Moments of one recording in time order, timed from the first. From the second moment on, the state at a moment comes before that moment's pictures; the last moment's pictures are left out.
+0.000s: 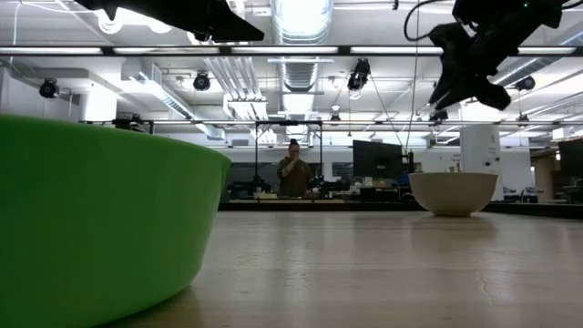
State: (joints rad) left arm 0.06 1.10 0.78 0.20 -0.25 0.39; right arm -0.73 0.83 0.79 -0.70 -0.22 0.61
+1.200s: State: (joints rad) left arm 0.06 1.10 0.78 0.19 -0.25 0.39; right arm -0.16 0.69 0.79 -0.12 -0.24 0.33
